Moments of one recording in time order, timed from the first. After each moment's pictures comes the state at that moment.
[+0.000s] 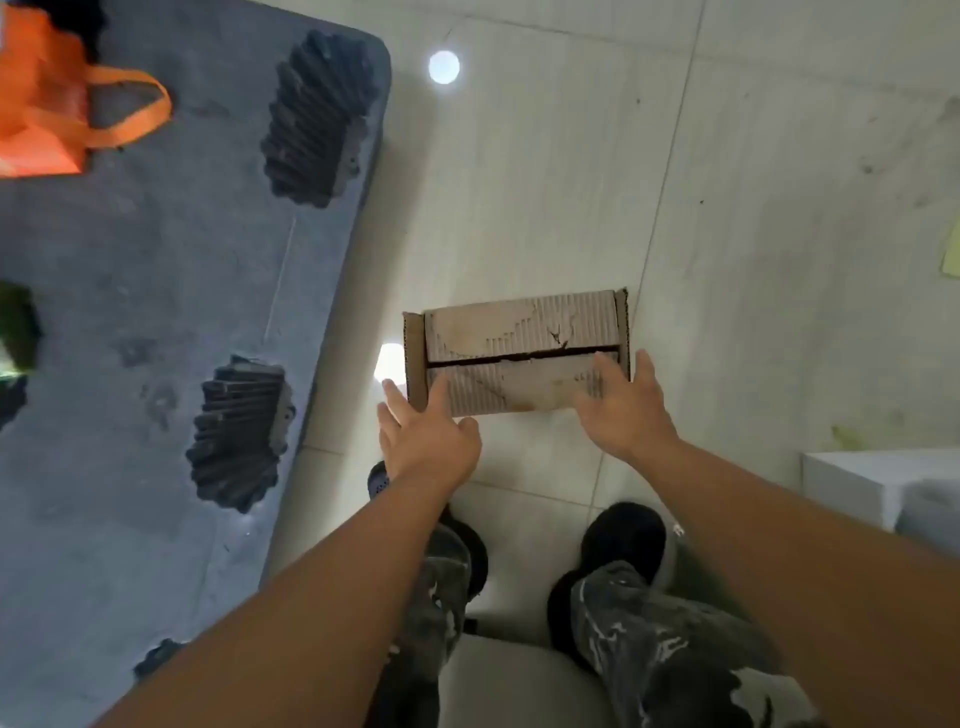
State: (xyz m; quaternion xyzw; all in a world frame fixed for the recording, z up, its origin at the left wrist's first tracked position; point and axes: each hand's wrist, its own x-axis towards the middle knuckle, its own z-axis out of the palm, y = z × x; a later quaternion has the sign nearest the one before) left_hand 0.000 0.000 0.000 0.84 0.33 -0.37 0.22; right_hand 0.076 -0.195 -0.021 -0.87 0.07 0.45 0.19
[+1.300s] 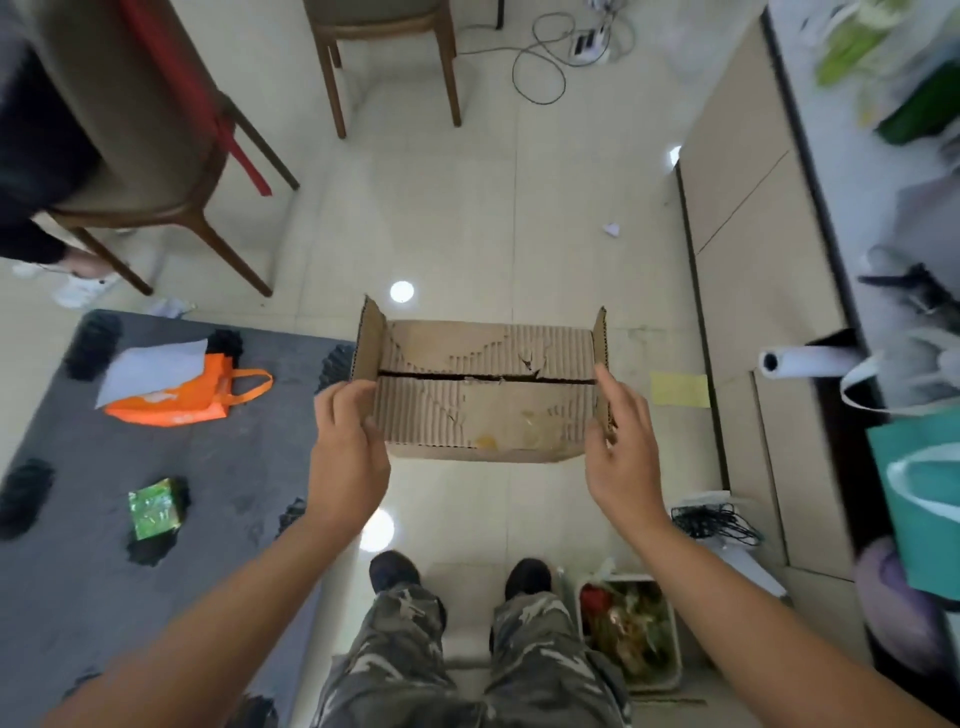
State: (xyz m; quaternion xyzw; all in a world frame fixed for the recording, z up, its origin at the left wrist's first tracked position) left_hand 0.040 -0.056 0.580 0.92 0.11 0.09 0.37; right_hand 0.065 -0.328 0.574 -0.87 0.06 0.02 0.49
